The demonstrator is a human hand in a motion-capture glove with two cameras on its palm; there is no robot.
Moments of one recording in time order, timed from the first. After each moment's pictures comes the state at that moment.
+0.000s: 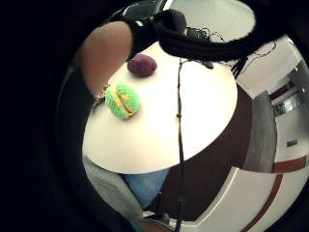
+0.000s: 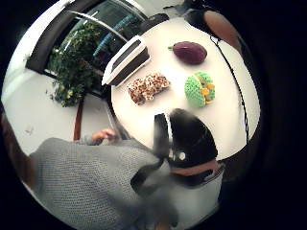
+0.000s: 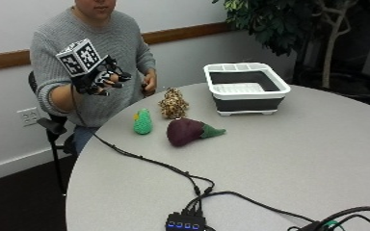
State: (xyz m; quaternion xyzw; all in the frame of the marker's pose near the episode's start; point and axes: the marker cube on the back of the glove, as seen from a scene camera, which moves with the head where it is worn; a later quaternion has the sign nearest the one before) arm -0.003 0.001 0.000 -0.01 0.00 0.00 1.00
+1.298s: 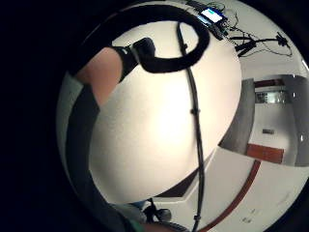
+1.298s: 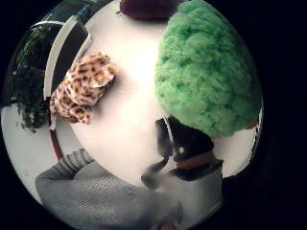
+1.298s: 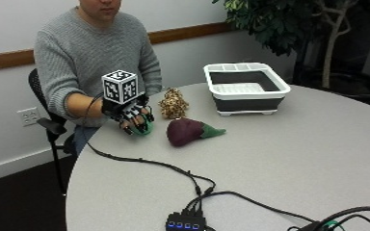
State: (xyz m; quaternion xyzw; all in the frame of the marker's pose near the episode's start) arm 0.016 -0.049 0.123 -0.16 0.14 0.08 0.97
